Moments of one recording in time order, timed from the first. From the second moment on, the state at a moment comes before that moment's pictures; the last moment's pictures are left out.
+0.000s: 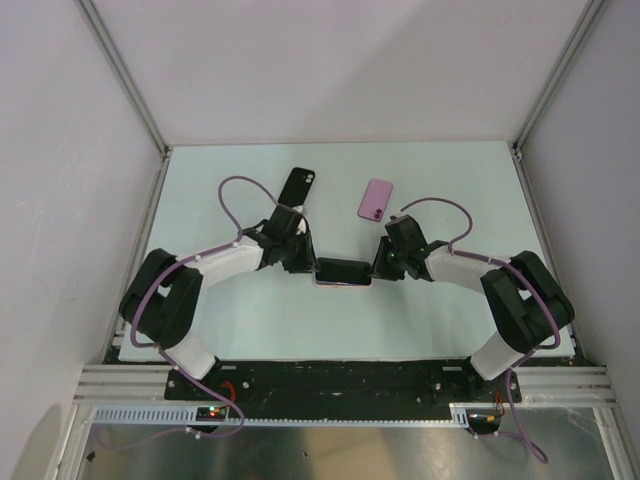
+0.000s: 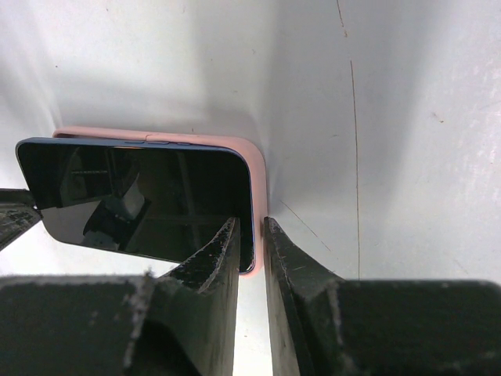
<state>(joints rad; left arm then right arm) -0.57 1.62 0.93 -0.27 0.18 -0.65 0.54 1.61 0.80 -0.12 -0.10 0.75</state>
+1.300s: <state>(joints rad) -0.63 1.72 1.01 -0.36 0.07 -0.65 0.56 1.61 0.80 -0.12 -0.09 0.75</state>
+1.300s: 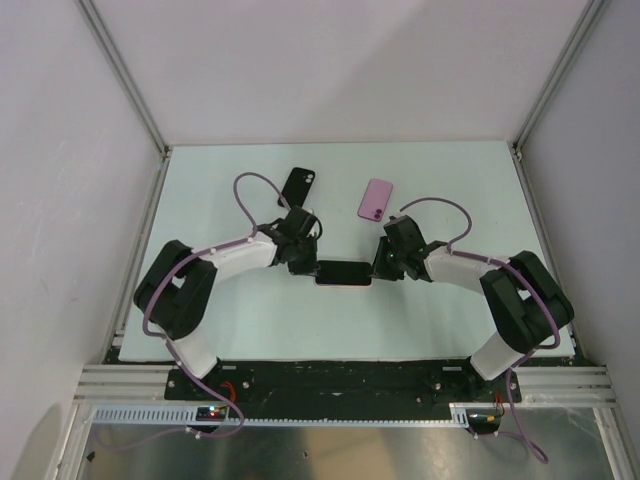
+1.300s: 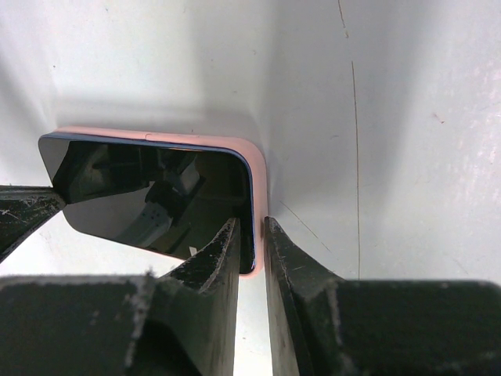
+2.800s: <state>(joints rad) -0.69 1.74 1.03 -0.38 -0.04 -0.68 0.61 1.63 0.90 -0.24 -0.02 0.63</state>
